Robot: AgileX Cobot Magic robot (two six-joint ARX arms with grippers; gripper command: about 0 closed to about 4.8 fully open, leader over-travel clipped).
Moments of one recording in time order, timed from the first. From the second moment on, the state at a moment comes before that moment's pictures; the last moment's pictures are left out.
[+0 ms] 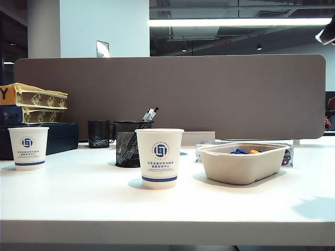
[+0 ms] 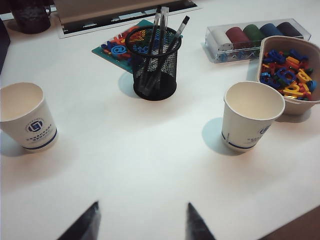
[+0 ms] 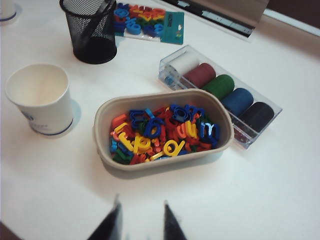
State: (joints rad) left arm -0.43 0.36 0.53 -0.54 0.00 0.05; right arm 0.38 0.56 0.61 -0.48 -0.07 -0.16
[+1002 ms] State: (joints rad) left arm -0.43 0.36 0.40 -0.33 0.00 0.03; right arm 0.38 0.56 0.41 -0.17 0.03 -0.05
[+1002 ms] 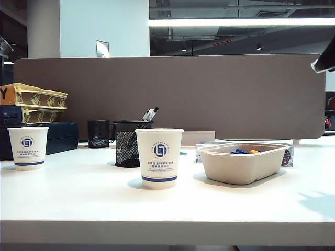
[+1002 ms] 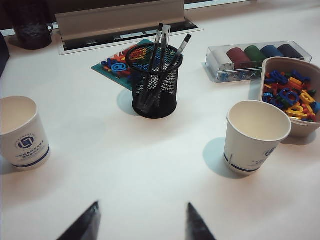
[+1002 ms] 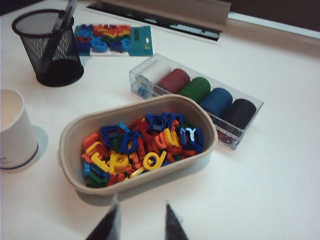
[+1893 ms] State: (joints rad) left arm -0.43 0.36 0.23 -0.06 -0.18 0.05; right arm 0.37 0.61 0.32 0.10 0.24 -0.06
